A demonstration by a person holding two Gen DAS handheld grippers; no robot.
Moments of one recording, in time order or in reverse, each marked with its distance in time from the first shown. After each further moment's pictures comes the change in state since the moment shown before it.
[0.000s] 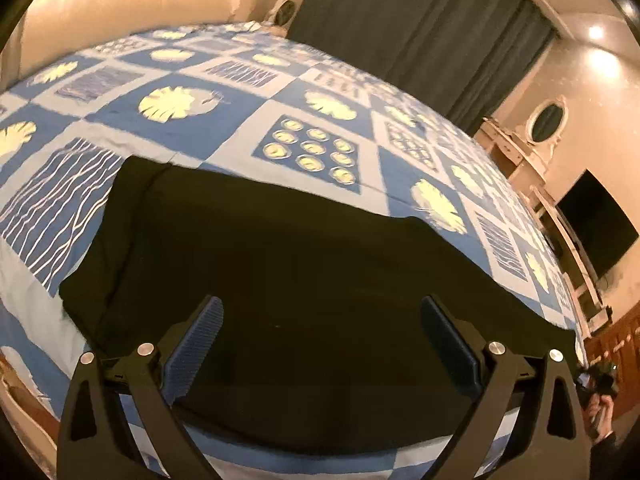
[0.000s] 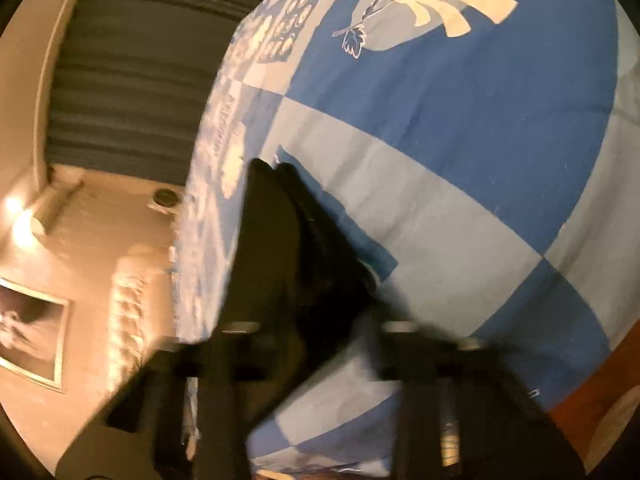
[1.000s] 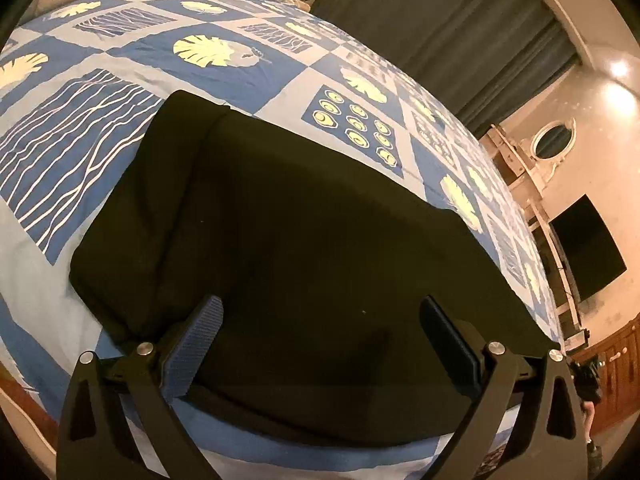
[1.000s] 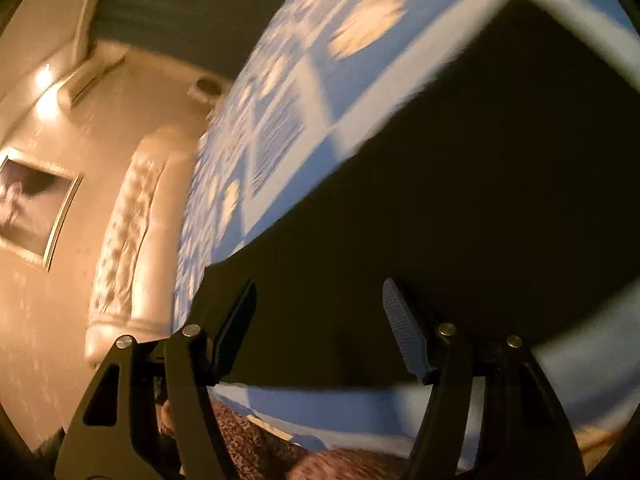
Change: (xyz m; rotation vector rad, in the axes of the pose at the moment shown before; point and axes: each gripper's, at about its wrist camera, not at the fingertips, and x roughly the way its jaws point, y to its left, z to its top) left arm 0.016 0.055 -0.010 -0.111 0.074 -0.064; right arm 0.069 0.095 -0.087 -0.299 0.243 0.057
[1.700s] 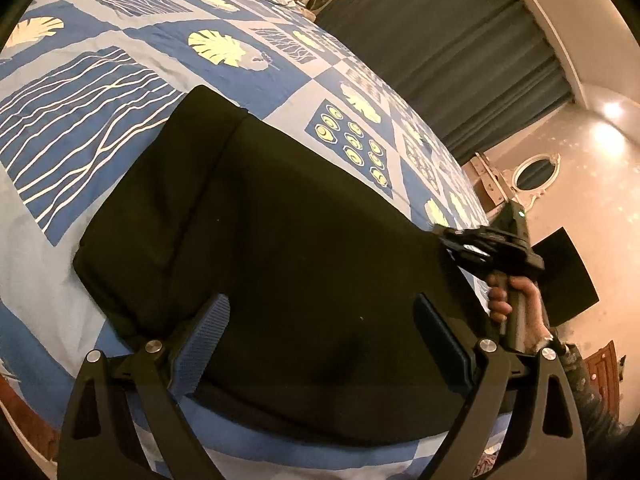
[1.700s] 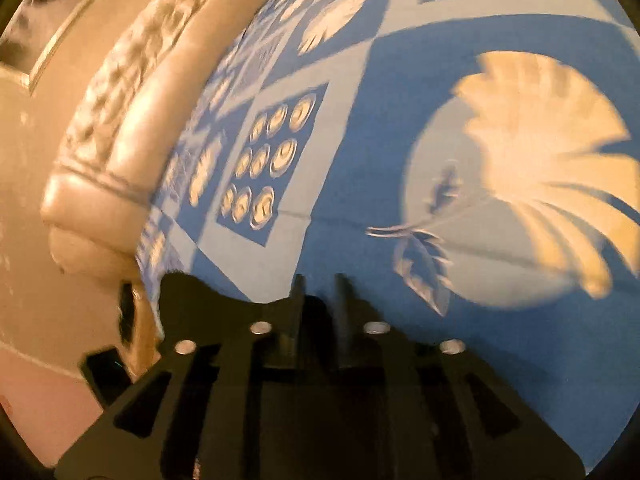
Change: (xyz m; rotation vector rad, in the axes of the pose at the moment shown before) left arm -0.012 0.020 -0.004 -0.103 -0.047 -0.114; right arm 0.398 0.297 -0.023 -0.473 0.474 0.055
